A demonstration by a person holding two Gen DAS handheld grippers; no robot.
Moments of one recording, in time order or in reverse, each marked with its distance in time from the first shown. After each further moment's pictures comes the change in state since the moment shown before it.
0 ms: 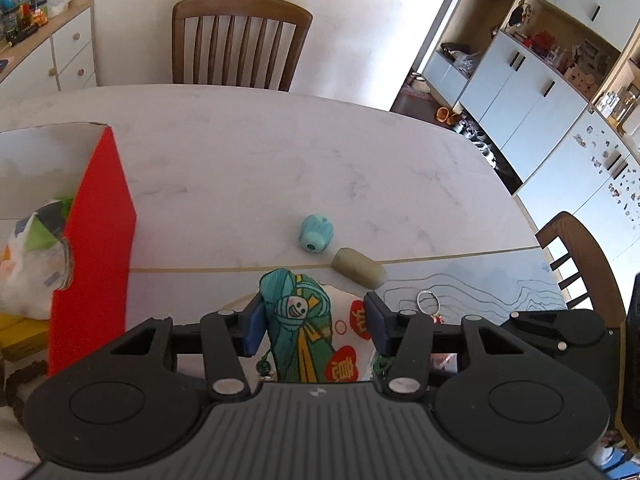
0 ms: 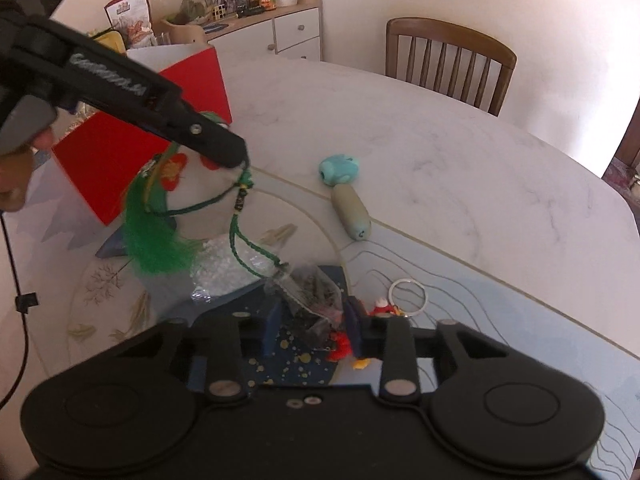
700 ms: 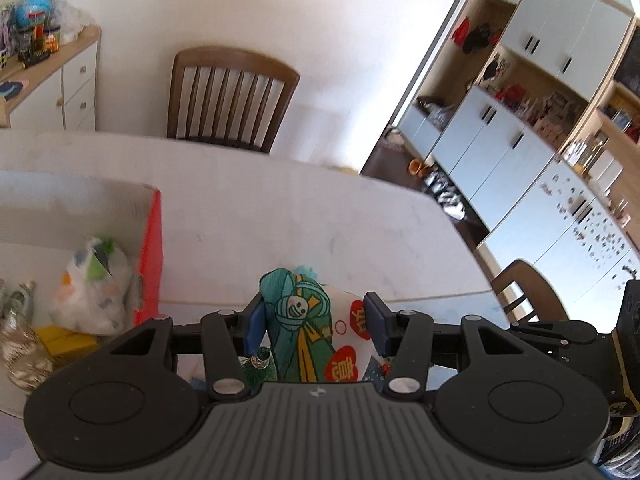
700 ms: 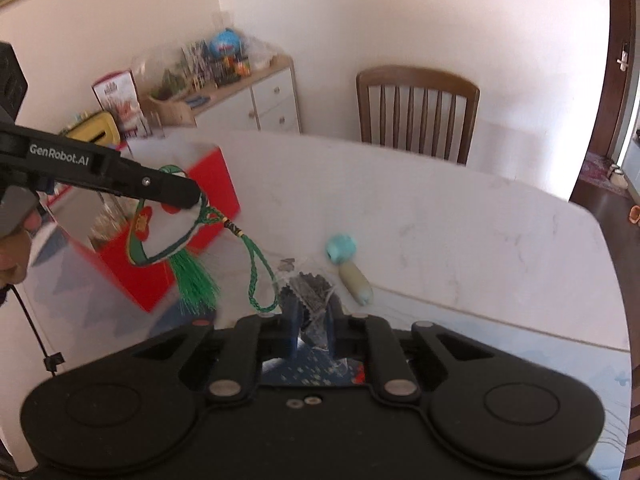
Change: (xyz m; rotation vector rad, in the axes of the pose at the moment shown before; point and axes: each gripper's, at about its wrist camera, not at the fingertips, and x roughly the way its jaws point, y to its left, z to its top) left arm -0.090 0.029 0.004 -0.037 -0.162 -0.102; right arm -0.077 0.021 0.029 0.138 -0.163 -0.020
